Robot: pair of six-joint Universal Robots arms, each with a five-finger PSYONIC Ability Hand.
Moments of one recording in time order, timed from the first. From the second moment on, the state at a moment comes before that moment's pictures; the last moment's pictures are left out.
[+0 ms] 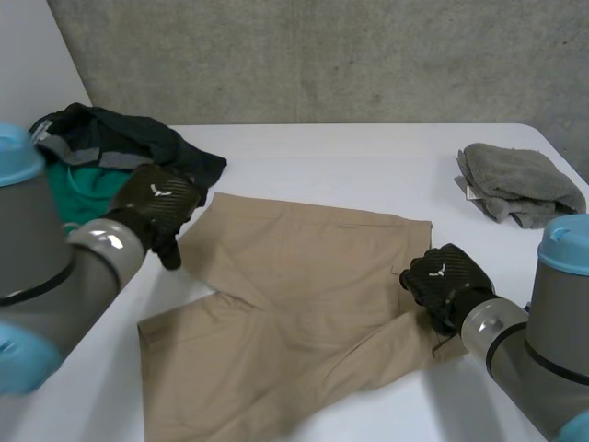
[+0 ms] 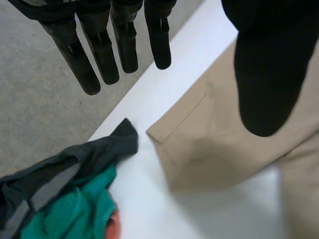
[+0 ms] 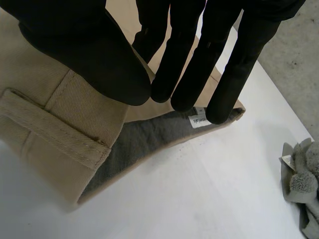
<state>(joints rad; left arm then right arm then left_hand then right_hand) 4.29 -1.77 -1.59 3.07 -1.55 3.67 1.99 -1.30 1.81 -0.03 1.50 2.48 0.41 0.41 0.41 0.40 0.22 1.13 1.17 1.19 1.20 1.03</state>
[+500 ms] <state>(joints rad) 4.14 -1.50 -2.03 2.85 -1.58 3.35 1.99 -1.28 1.84 -0.14 1.51 2.48 0.41 0.39 0.40 0.39 0.21 1.13 1.17 1.19 1.20 1.03</state>
